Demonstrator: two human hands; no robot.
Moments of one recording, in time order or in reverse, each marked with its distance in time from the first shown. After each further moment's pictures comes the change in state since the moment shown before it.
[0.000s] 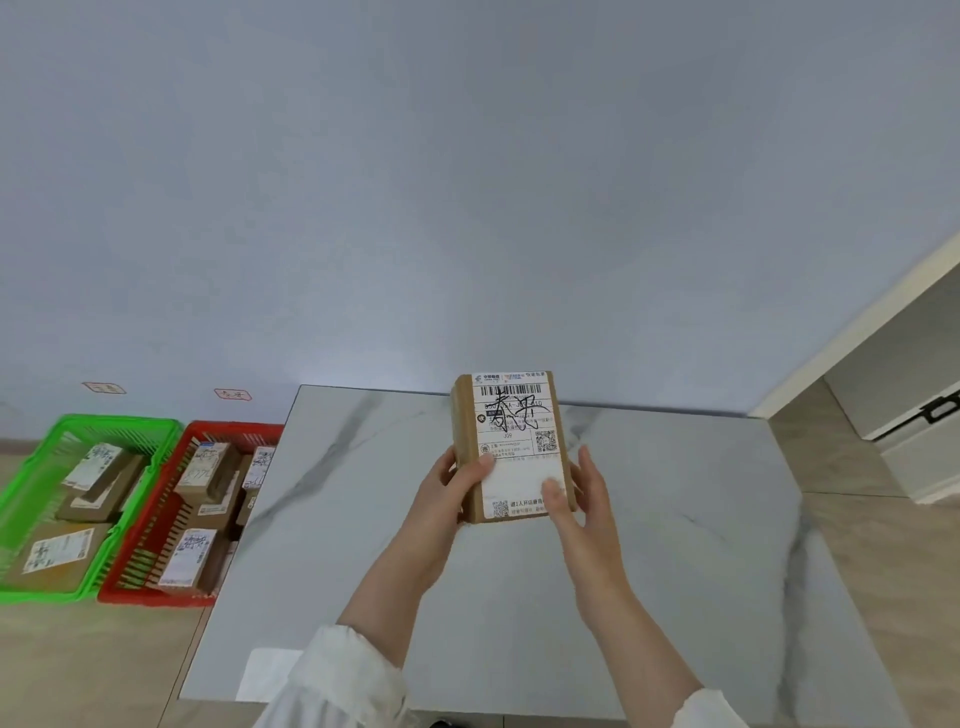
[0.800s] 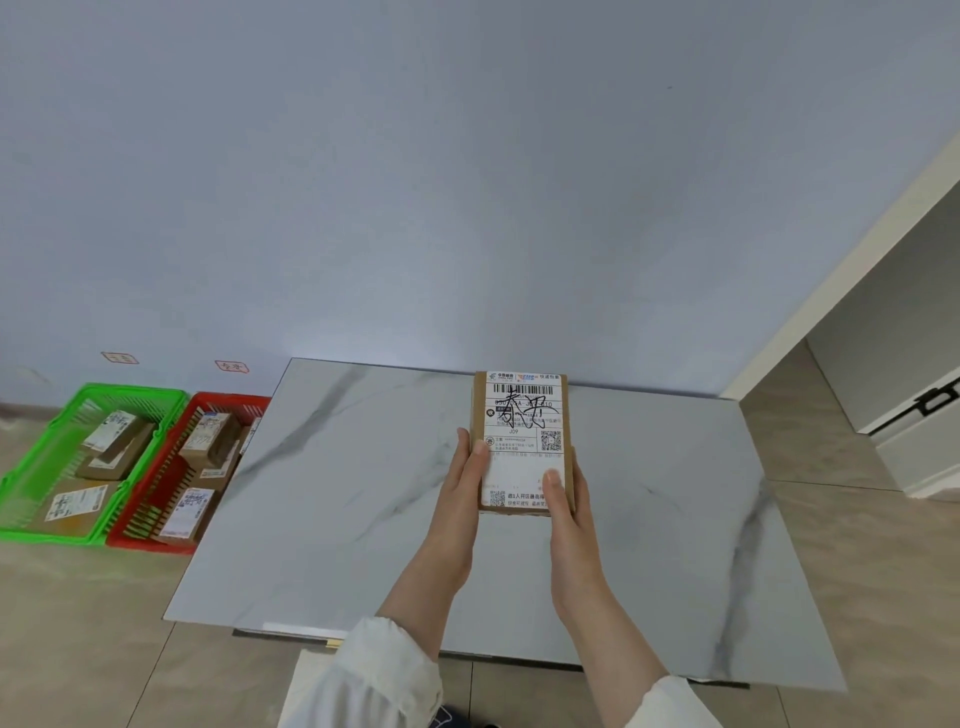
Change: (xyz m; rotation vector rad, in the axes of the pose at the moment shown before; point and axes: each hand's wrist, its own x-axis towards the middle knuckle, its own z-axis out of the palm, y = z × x) left_hand -0.052 -0.064 0.122 -0.020 0.085 0.089; right_hand -0.058 0.006 -0.096 0.198 -0.040 0.108
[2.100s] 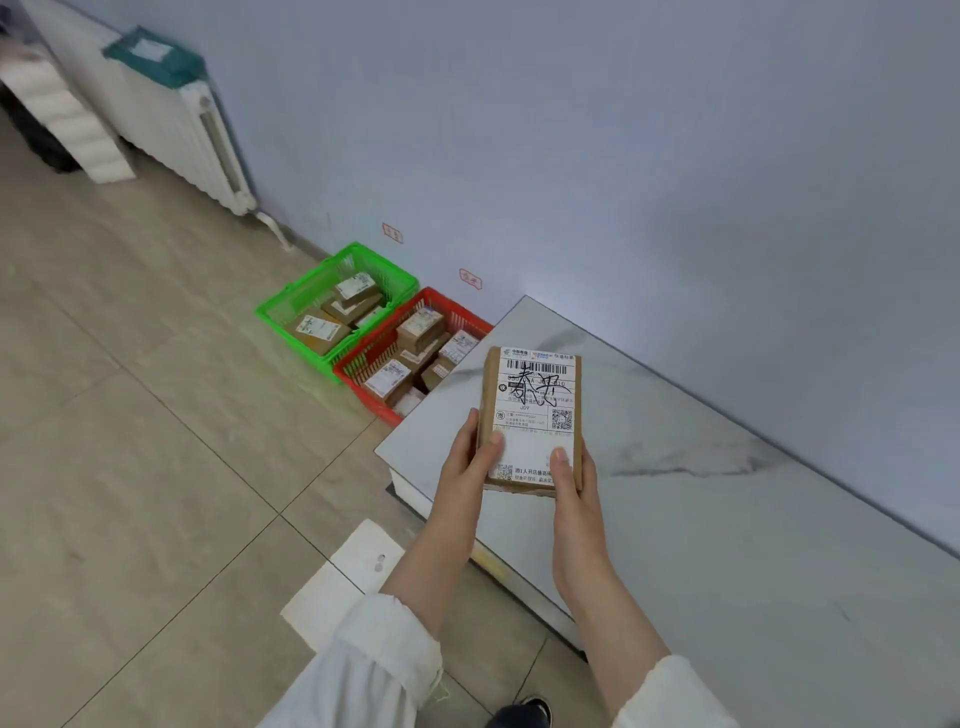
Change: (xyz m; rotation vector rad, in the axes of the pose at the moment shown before) left_hand -0.128 -0.015 -0.245 -0.303 0.497 0.156; right_hand -0.083 0.110 0.218 -0.232 -0.418 0.068
